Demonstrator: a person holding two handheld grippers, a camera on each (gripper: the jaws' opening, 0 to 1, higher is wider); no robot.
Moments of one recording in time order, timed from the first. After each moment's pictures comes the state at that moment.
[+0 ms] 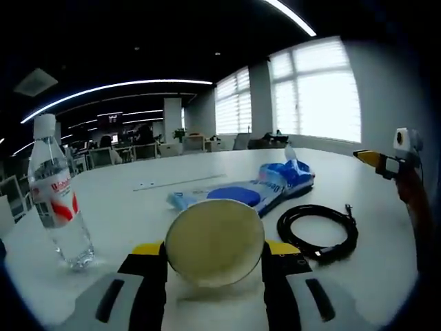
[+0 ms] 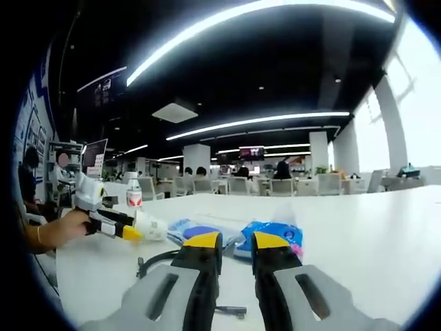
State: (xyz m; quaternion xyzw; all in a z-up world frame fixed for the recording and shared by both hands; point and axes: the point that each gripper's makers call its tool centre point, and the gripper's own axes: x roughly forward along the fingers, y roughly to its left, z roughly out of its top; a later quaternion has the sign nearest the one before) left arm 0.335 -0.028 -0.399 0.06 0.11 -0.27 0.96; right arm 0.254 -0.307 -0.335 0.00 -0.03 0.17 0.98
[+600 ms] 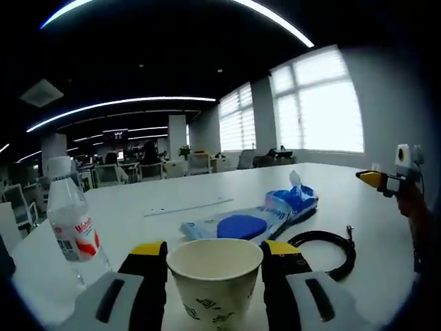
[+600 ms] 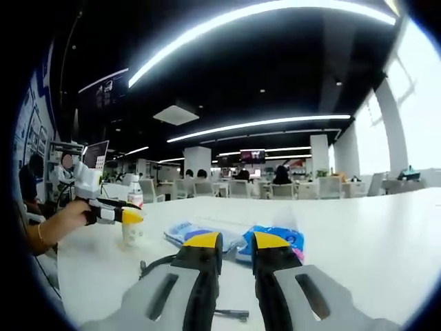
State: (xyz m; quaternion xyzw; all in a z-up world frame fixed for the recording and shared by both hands) left arm 0.340 -0.019 -0.362 0.05 0.07 -0.25 0.96; right arm 0.252 -0.304 -0.327 0.00 -0.04 0.17 0.98
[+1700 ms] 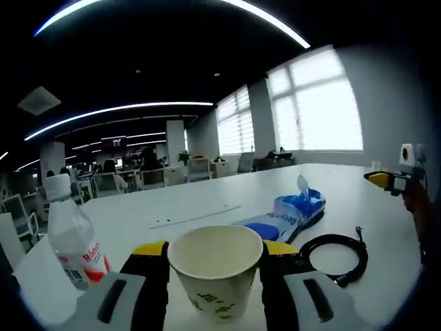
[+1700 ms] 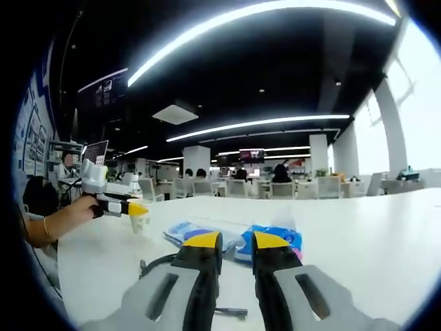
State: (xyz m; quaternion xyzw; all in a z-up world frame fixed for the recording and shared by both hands) left arm 0.365 -0.011 -0.348 0.06 0.05 -0.26 0.96; right arm 0.250 -0.308 -0.326 0.00 -0.04 0.17 0.98
